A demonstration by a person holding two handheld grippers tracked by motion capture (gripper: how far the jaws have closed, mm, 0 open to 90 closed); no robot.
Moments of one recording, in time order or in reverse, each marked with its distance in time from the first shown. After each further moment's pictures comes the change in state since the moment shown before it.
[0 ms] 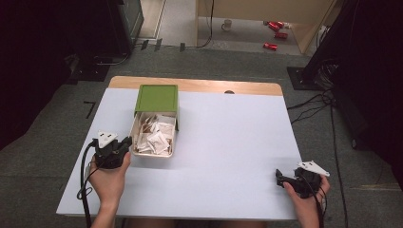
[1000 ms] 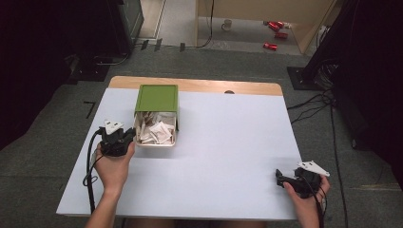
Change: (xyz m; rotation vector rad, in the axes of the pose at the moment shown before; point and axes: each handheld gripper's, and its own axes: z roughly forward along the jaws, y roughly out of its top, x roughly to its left) left arm 0.000 0.022 0.027 0.026 0.005 0.023; right arm 0.000 0.000 0.000 0.001 0.000 0.000
